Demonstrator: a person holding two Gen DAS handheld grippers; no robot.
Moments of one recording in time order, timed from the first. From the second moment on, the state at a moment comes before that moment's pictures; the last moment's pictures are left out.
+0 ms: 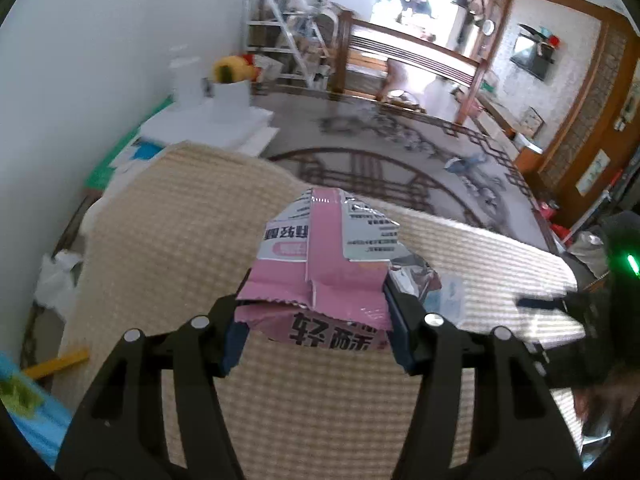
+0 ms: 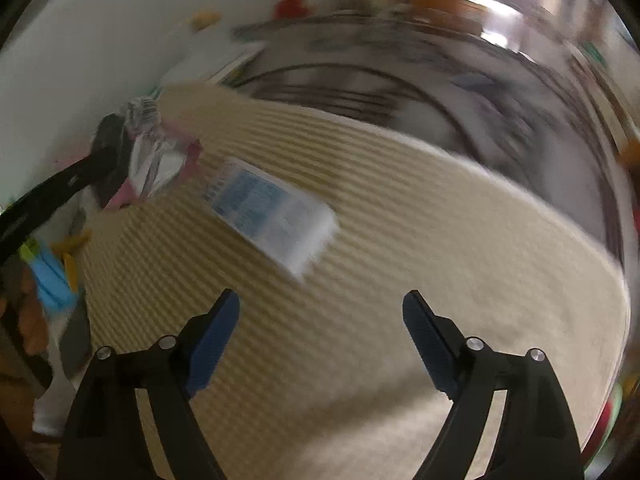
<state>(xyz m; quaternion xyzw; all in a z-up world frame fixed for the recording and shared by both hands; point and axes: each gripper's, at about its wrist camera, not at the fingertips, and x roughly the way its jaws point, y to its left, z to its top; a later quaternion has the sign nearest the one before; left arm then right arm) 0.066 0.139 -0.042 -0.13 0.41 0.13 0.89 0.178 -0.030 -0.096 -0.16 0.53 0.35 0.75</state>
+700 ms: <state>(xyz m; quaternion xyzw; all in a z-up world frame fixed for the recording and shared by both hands) 0.056 0.129 -0.055 -0.15 0.43 0.11 0.88 0.134 -0.072 -0.113 -0.12 0.57 0.34 0.74</state>
